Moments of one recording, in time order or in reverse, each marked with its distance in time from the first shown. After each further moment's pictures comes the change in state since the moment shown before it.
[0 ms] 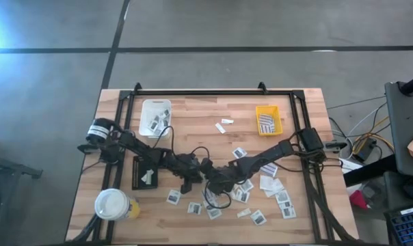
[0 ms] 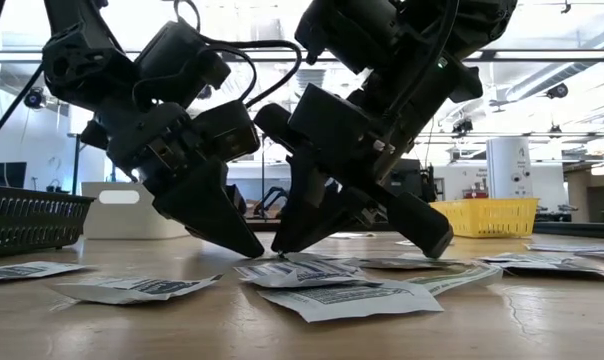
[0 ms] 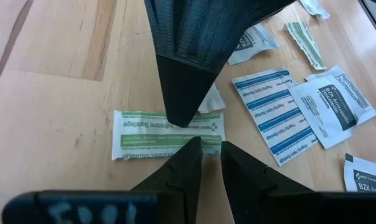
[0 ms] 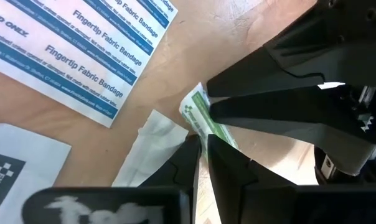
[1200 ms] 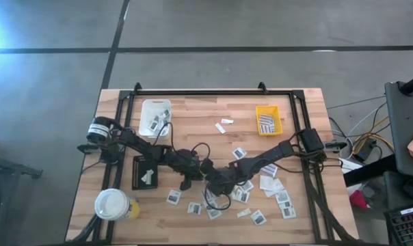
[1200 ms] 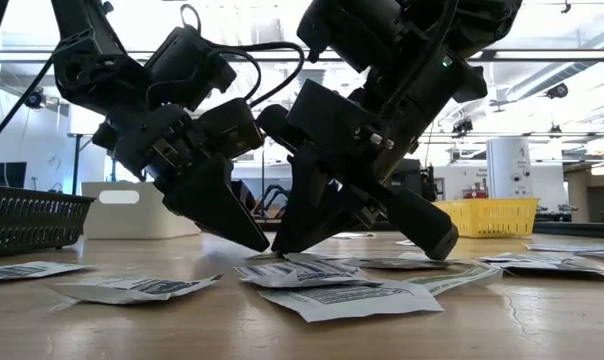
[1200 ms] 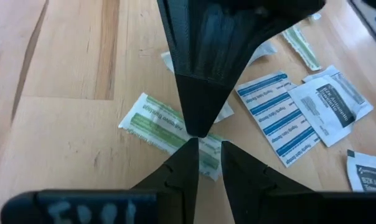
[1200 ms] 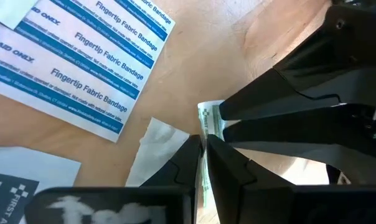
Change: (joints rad) left arm 0.054 -0.012 -0.001 0.019 0.076 0.091; right arm 0.004 0.034 0.003 0.010 0.006 0.074
